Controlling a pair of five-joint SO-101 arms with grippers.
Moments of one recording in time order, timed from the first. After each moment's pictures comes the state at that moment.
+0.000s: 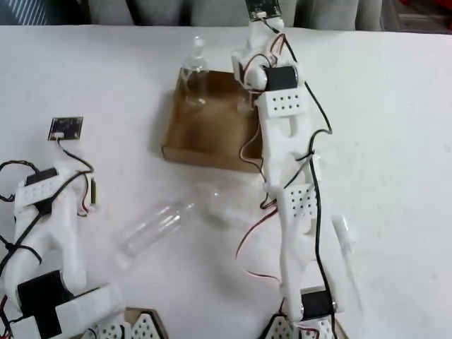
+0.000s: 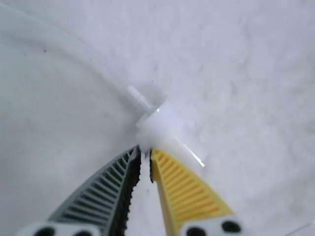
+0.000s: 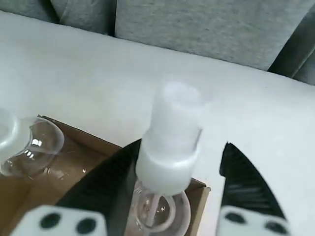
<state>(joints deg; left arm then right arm) -28.4 -11.3 48.2 47.9 -15.2 -13.4 63.1 -84.5 65.4 5.1</state>
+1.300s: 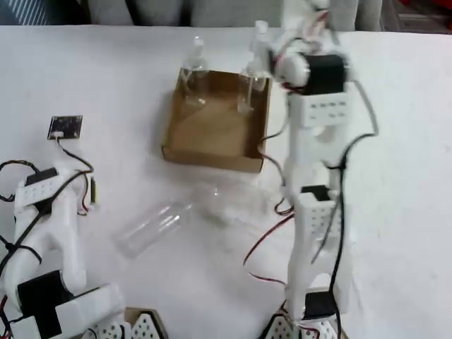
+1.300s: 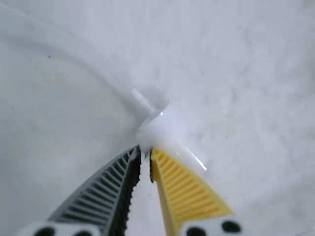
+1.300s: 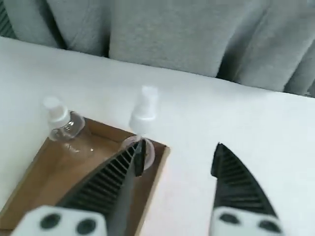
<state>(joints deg) -28.4 -11.3 48.2 46.8 -15.2 -8.4 40.7 -92.6 94.2 5.1</state>
